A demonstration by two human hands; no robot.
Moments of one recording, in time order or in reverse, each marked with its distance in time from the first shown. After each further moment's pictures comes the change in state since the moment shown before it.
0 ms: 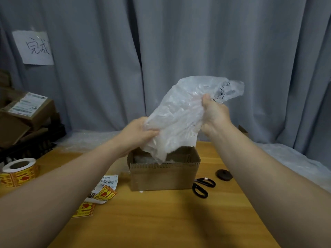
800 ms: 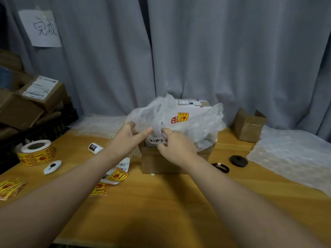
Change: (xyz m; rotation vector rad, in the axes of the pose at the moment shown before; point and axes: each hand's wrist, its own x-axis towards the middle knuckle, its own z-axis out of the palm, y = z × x) left_hand -0.035 -0.070 -0.010 0.047 0.120 -0.006; right_hand -0.049 0.132 -0.007 -1.603 -0.544 -0.541
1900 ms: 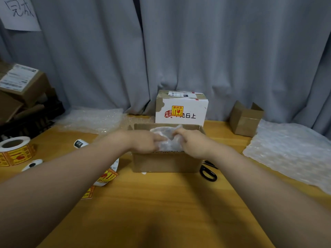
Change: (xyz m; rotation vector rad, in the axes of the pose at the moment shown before) left_hand 0.048 0.016 0.045 0.816 -0.713 -0.108; right_hand 0.008 0.066 -0.022 0.120 -0.339 0.043
